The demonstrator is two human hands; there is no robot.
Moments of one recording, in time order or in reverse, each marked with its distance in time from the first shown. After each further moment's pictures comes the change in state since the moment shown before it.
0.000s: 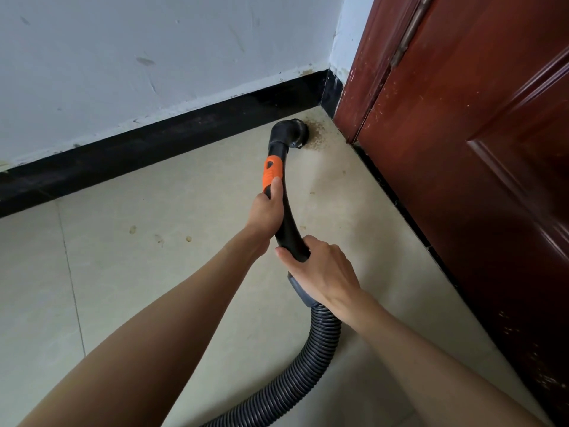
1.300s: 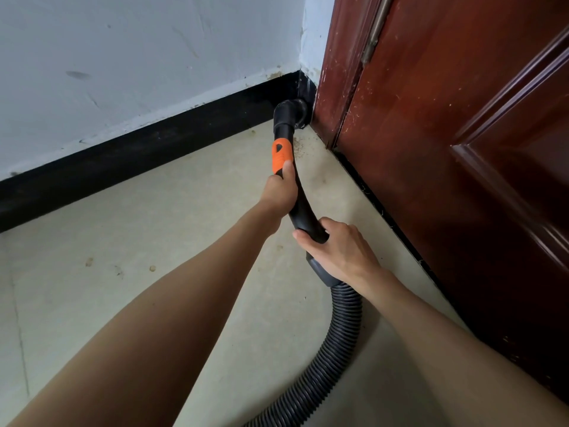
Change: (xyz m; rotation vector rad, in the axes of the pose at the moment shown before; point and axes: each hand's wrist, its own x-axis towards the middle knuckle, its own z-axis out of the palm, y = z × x) left_hand 0.033 0.054 0.065 0.119 -0.104 0.019; right_hand 0.069 0.056 -0.046 0.033 0.042 0.006
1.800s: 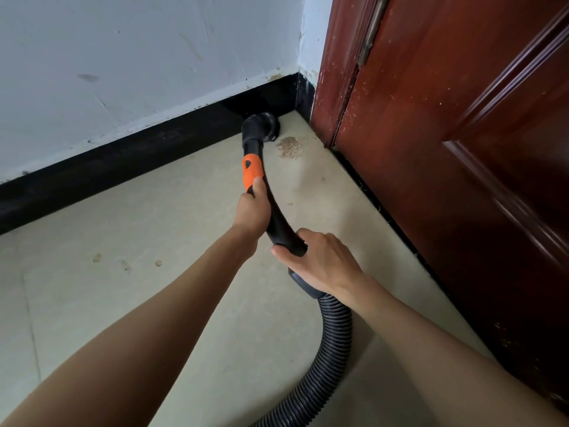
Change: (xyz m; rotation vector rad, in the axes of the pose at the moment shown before) left_hand -0.022 -0.033 -0.028 -0.056 0.140 -0.023; right_hand -0.029 -0.025 0.012 -0.095 -0.097 -0.082
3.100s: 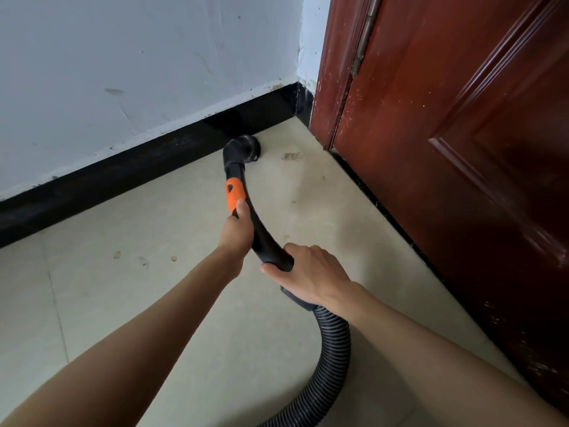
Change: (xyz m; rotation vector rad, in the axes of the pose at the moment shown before) left_hand -0.017 -0.035 -0.035 -0.046 0.026 -0.086; right_hand -0.035 -0.027 0.013 -0.102 -0.099 -0.025
